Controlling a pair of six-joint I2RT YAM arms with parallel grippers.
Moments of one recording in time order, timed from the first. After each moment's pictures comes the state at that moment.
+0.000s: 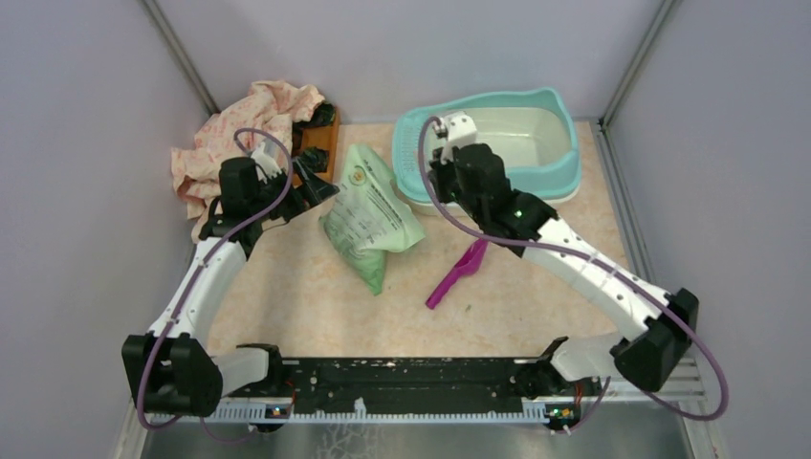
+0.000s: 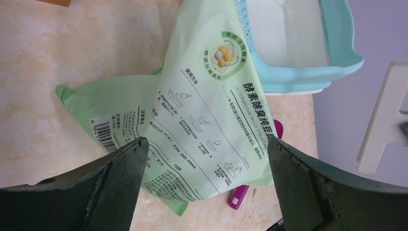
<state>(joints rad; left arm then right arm) -0.09 1.18 0.93 -0.21 0.44 -0.59 0.78 1.36 1.36 -0.30 0.26 0.10</state>
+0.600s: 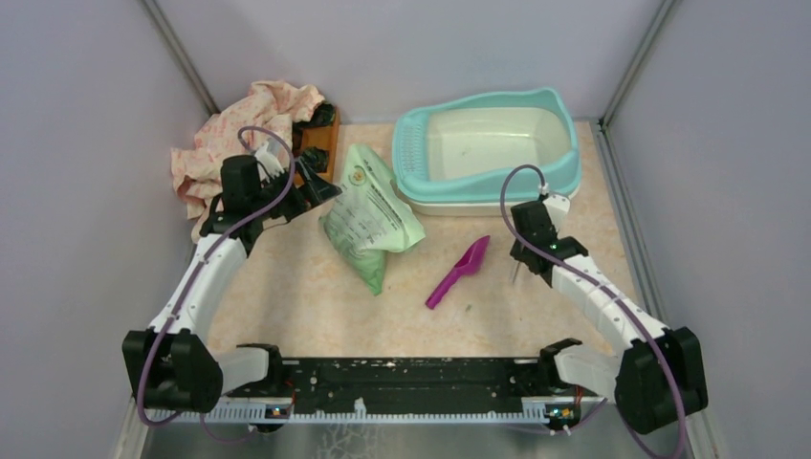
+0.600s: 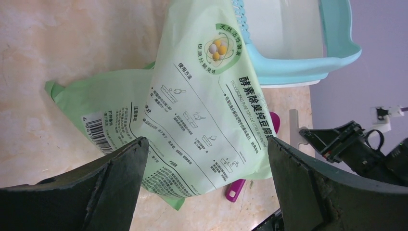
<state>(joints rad) -0.09 1.20 0.95 -0.24 0.47 -0.58 0.36 1.07 0.71 -0.52 0.45 0.60</state>
